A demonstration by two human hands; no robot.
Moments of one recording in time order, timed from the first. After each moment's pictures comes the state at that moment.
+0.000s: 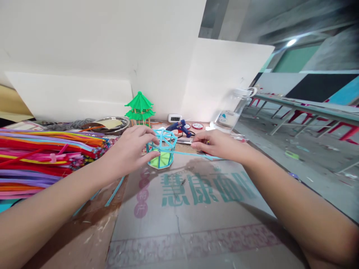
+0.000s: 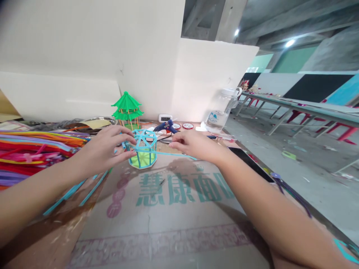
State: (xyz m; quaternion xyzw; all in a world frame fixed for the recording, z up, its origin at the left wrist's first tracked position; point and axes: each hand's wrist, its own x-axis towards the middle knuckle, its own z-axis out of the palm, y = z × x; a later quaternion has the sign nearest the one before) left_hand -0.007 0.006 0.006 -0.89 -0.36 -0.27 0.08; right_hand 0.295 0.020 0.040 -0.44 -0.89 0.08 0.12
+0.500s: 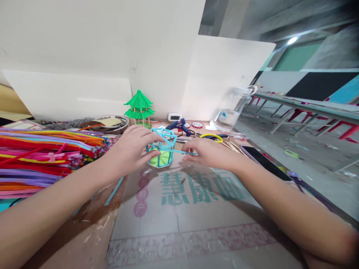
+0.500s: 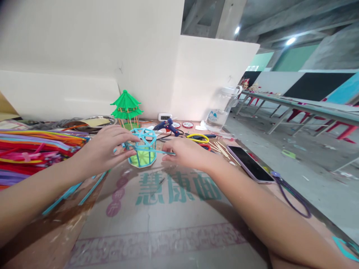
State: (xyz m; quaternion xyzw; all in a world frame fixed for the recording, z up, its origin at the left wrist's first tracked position) left_hand -0.004 0.005 0.005 -0.90 -0.32 -0.27 0.09; right_hand 0.276 0.012 0.019 -0.41 -0.91 0.04 0.08
